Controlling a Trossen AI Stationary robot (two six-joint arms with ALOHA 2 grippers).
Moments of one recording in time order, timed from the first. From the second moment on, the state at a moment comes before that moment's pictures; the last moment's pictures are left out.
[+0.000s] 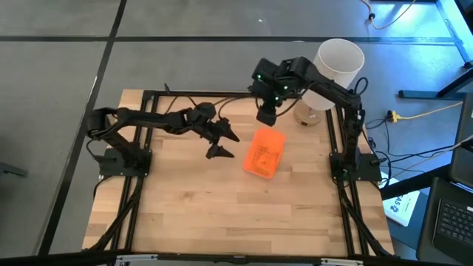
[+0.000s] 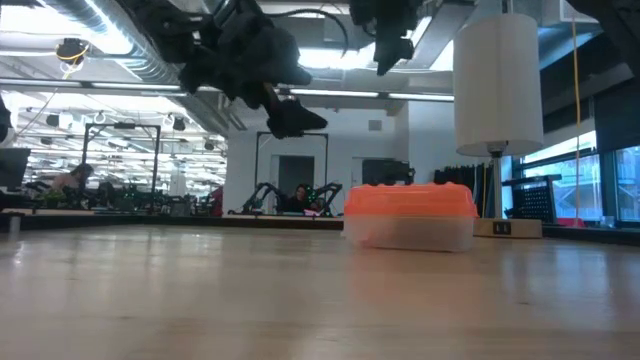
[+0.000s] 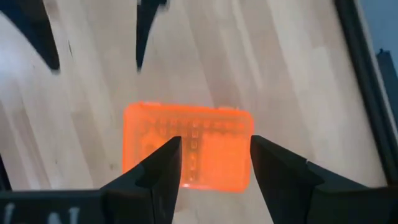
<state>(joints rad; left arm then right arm) 0.31 1.53 0.84 0.20 0.63 -0.08 -0.37 1.94 2.28 -1.57 -0.16 -0.03</state>
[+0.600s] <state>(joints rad) 0.33 1.16 0.84 -0.27 0.33 -0.01 -0.29 1.93 1.77 -1.43 -0.14 -0.02</state>
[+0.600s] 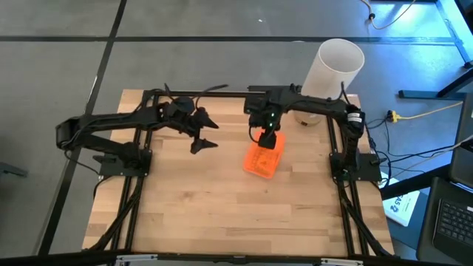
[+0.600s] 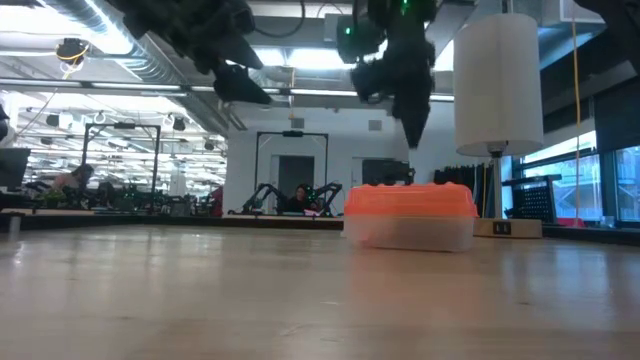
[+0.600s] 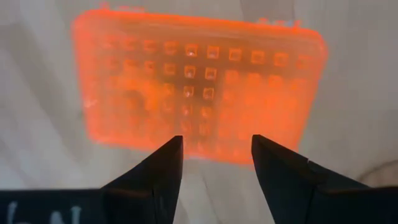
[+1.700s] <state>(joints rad) 0.33 1.14 0.84 -0.33 0.30 -0.05 -0.23 1.93 1.41 -0.80 -0.10 -0.11</state>
